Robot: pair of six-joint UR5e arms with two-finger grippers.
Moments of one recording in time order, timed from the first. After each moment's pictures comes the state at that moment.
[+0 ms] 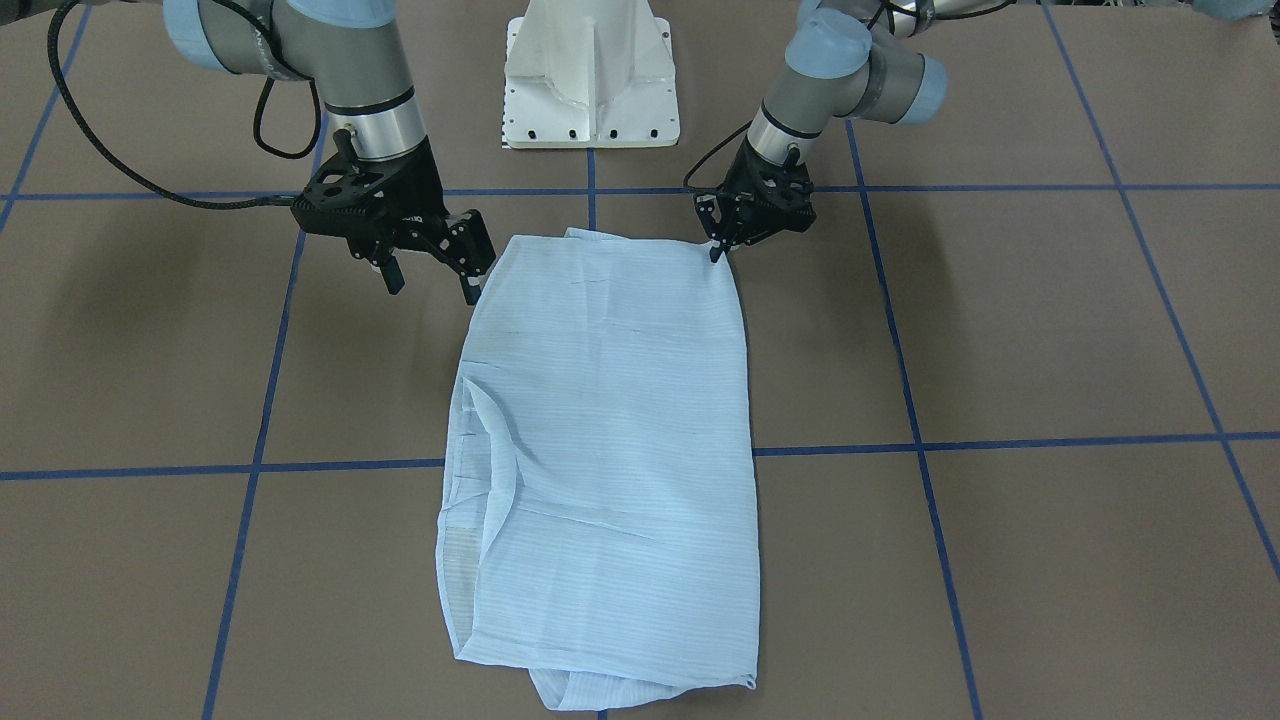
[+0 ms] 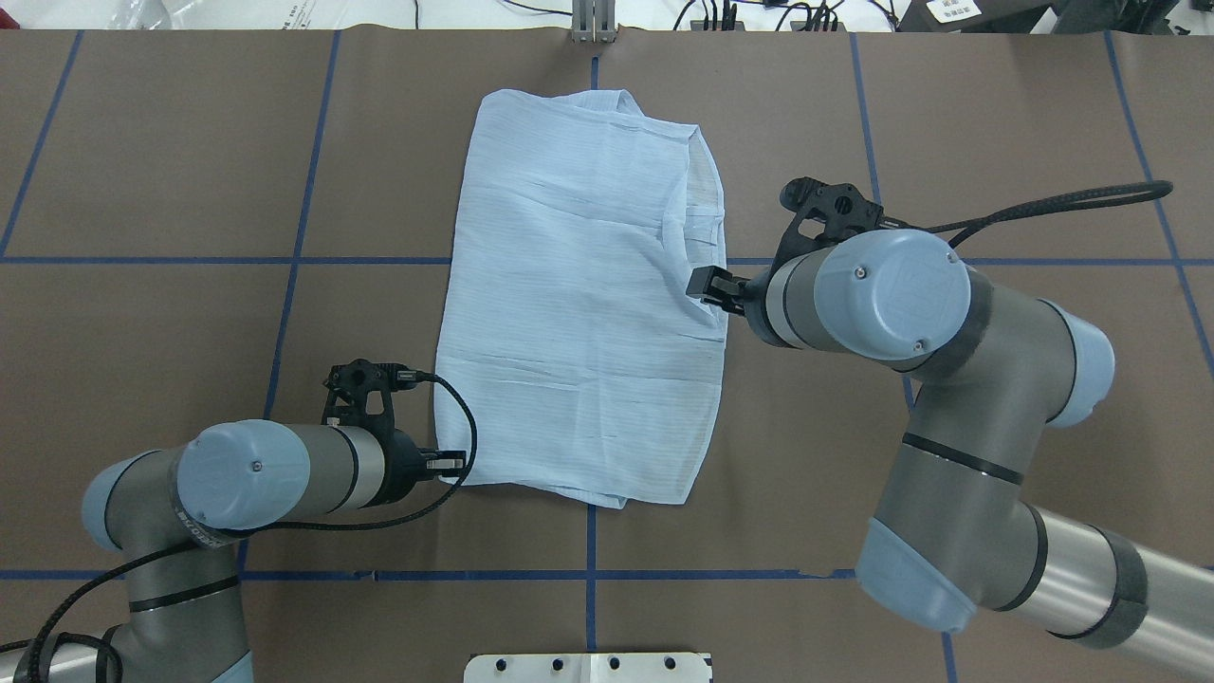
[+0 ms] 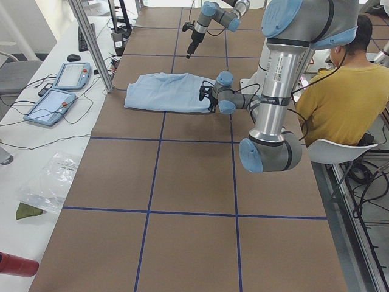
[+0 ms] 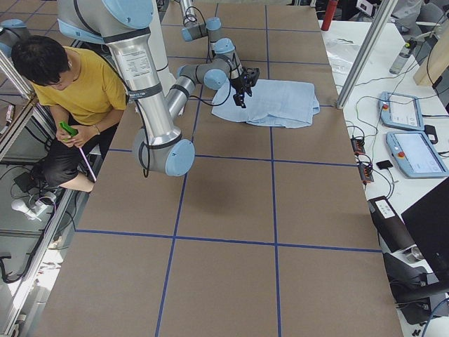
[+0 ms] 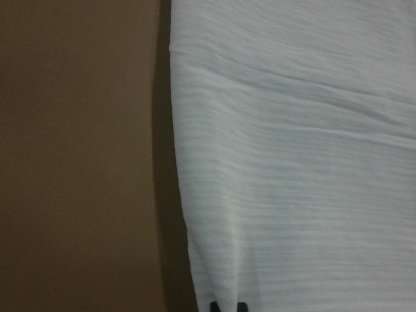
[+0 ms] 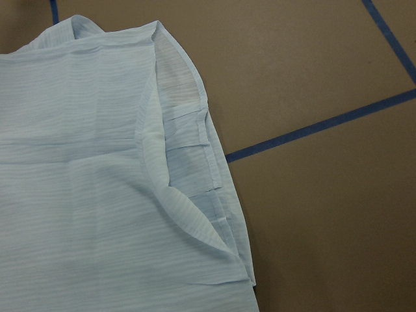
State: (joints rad) left arm -0.33 -1.83 -1.83 -2.14 -1.63 -1.36; right arm 0.52 -1.13 1.98 -1.50 1.59 1.58
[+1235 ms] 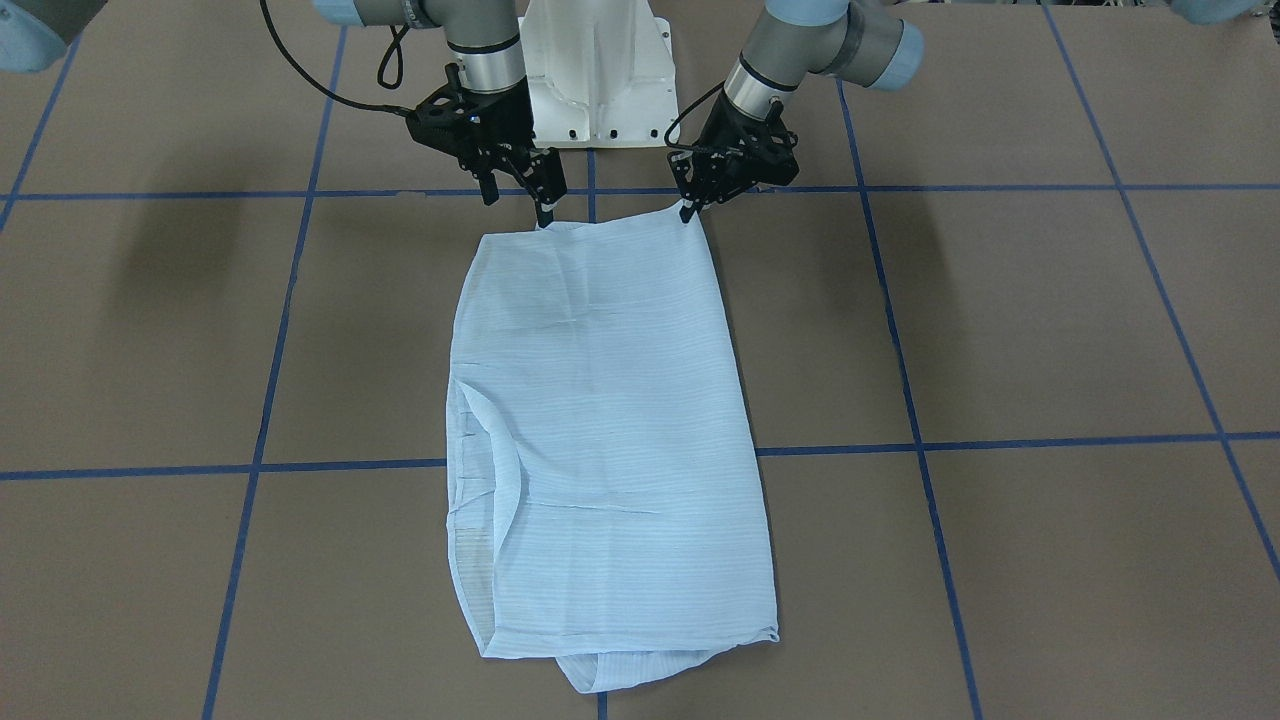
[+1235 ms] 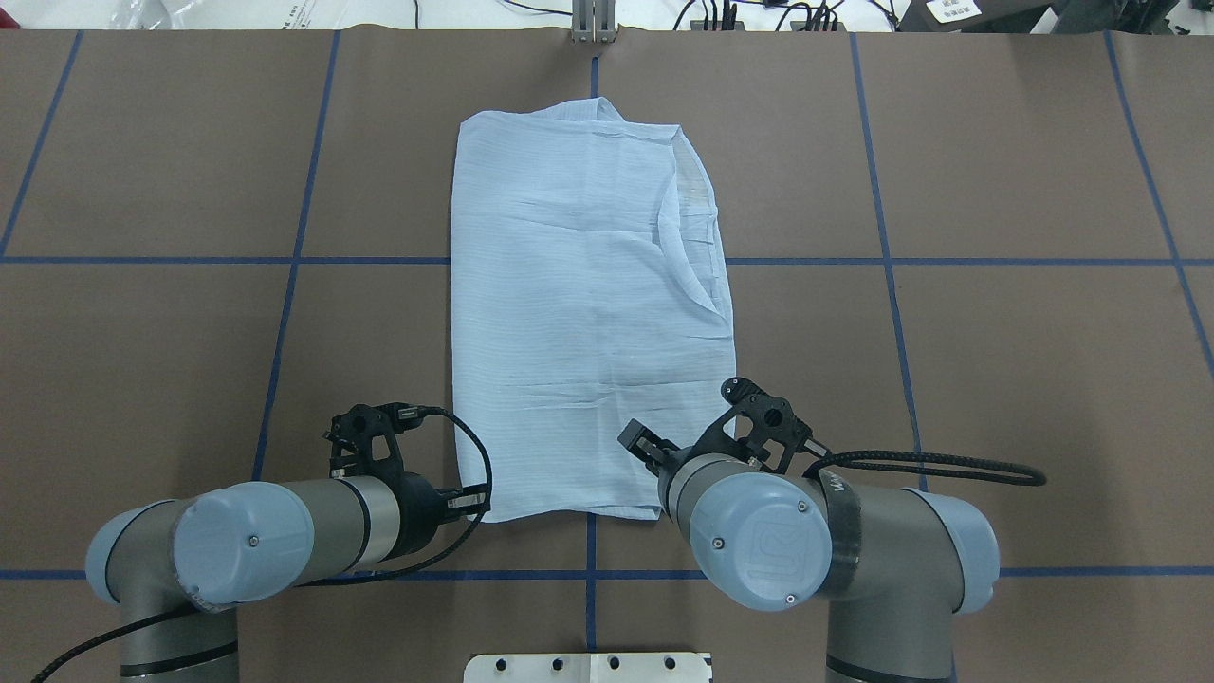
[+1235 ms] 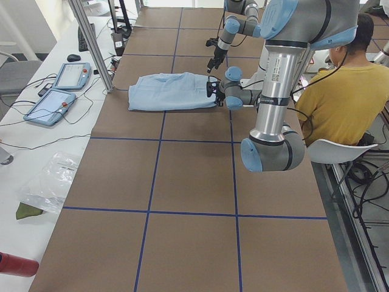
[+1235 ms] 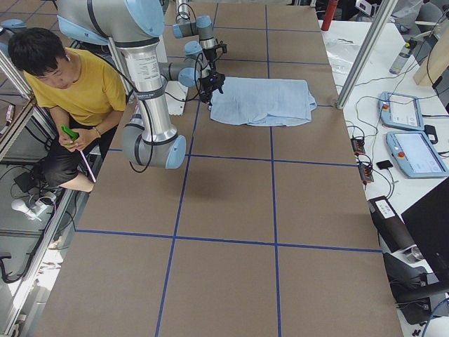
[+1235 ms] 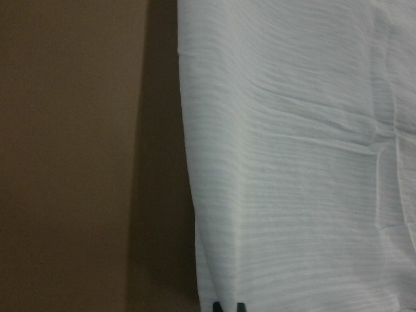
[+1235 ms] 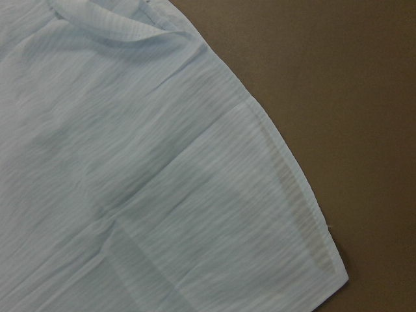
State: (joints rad) left arm -0.22 -1.83 -1.91 -2.14 -1.55 -1.58; right arm 0.20 -1.10 1.98 -1.59 1.40 2.10
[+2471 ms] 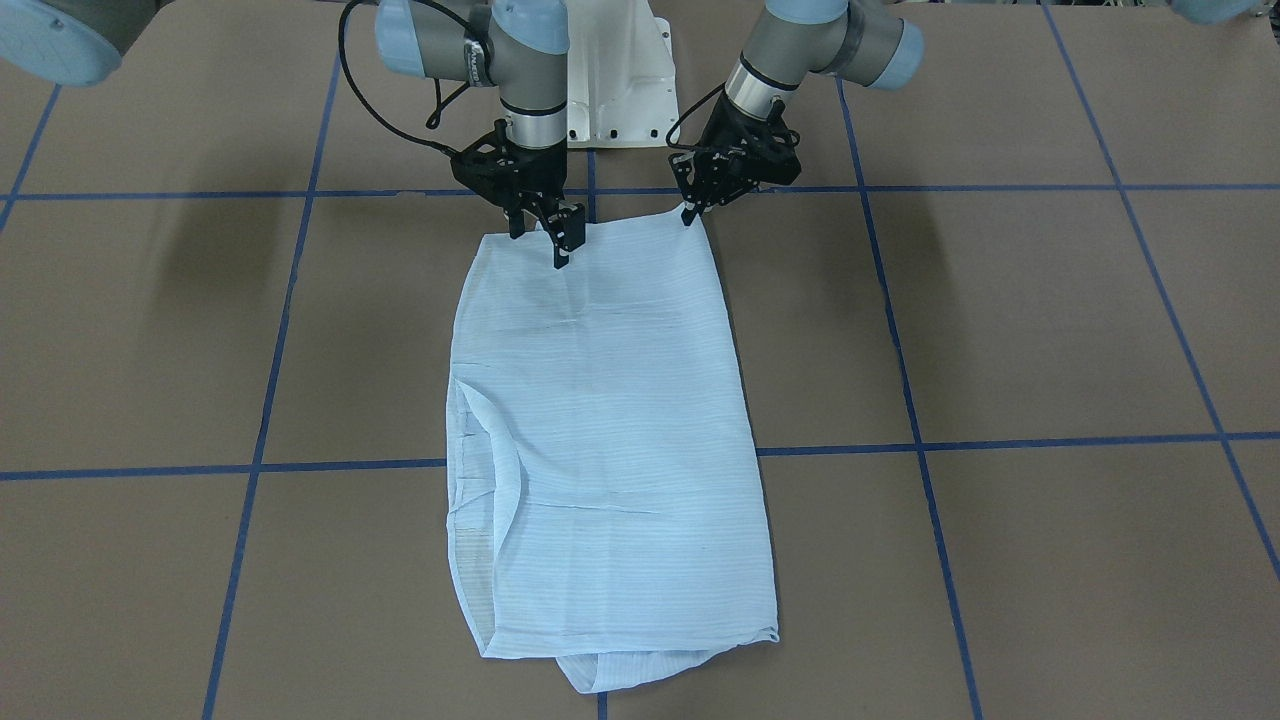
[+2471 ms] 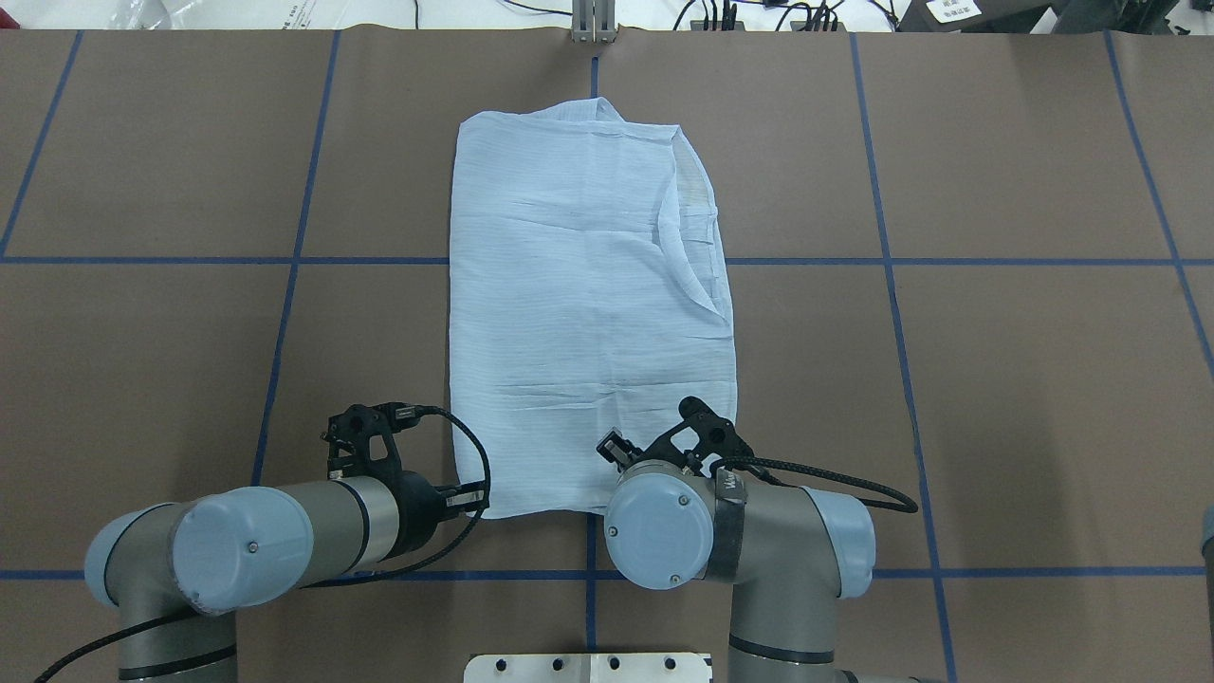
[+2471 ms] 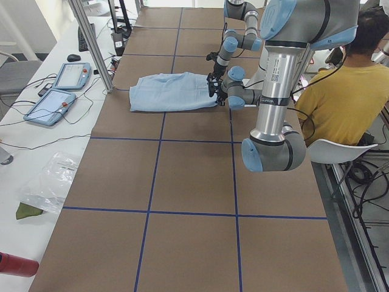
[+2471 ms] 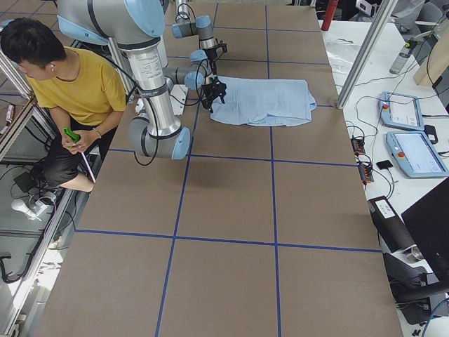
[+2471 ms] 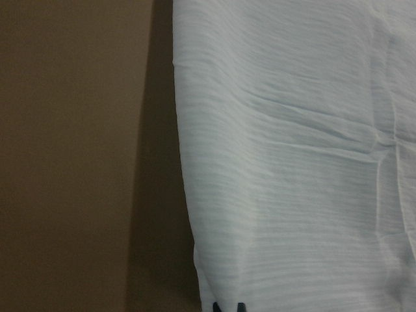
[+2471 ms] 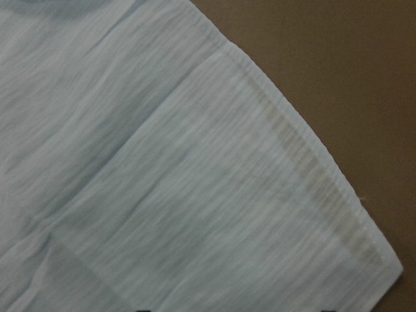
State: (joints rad) left arm -0.22 -1.82 -1.91 -2.14 -1.52 -1.59; right arm 0.19 -0.98 1.74 -1.60 1.41 2.23
